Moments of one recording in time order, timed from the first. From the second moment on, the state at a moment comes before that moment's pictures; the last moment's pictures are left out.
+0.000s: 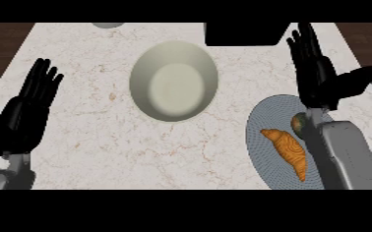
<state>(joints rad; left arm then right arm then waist) -0.08 0.44 -0.03 -1.61 0.39 0.17 0.01 -0.41 -0.24 0.03 -1.43 -0.22 -0.24 0.02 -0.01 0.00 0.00</state>
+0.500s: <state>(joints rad) -0.06 0.51 -0.02 -1.58 0.29 0.23 0.04 -0.32 -0.66 0.01 -1.50 -0.09 0.14 -0.16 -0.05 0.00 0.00</state>
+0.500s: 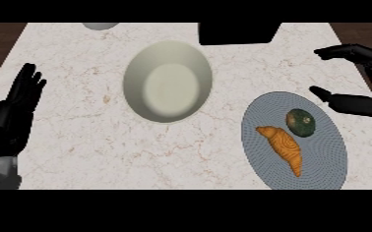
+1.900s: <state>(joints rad) -0.15 0.41 -0.03 -1.50 0.14 0.20 0.08 -0.12 -0.97 -0.11 -1.47 0.19 0.40 -0.34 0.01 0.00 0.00</state>
